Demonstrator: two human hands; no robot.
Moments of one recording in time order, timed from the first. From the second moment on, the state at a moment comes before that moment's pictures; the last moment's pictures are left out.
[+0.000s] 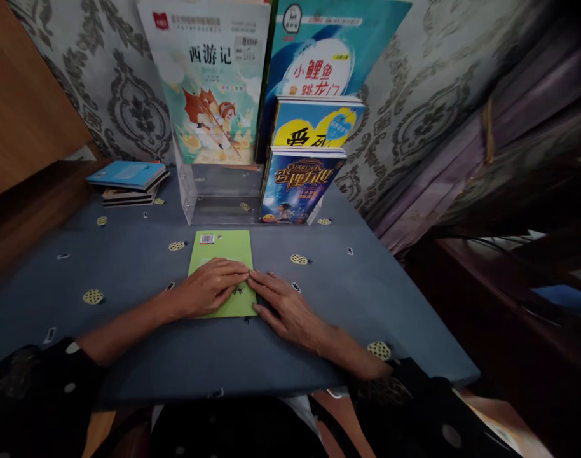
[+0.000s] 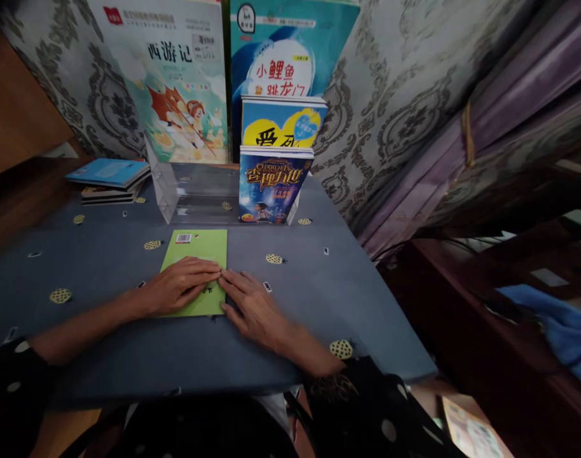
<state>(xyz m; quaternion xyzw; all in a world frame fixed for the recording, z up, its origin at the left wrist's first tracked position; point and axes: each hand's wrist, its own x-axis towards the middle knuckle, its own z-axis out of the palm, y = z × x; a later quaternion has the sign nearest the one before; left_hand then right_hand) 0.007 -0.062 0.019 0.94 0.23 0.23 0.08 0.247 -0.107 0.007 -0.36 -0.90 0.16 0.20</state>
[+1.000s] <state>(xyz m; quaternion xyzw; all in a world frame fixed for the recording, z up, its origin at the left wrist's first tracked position) -0.074 -0.023 0.017 0.88 0.41 0.22 0.08 0.189 -0.121 0.036 -0.28 -0.93 0.16 0.15</state>
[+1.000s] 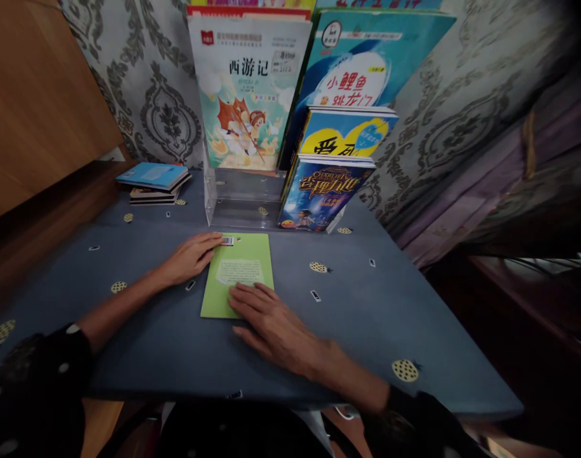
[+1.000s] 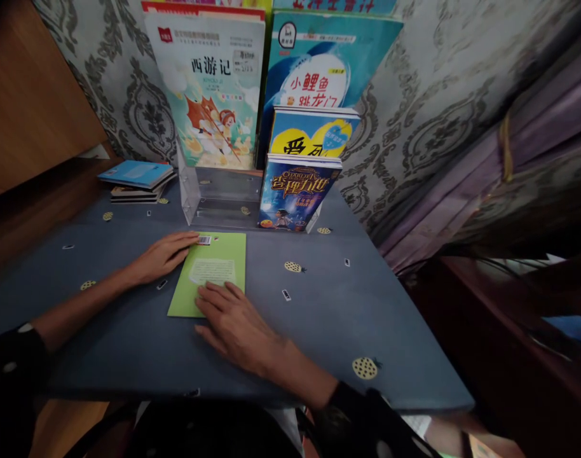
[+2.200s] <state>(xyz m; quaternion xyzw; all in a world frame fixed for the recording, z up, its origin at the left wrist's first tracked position) -0.044 -0.089 0.026 0.94 0.29 0.14 0.07 0.236 -0.089 0.017 -0.38 -0.89 0.17 0.17</state>
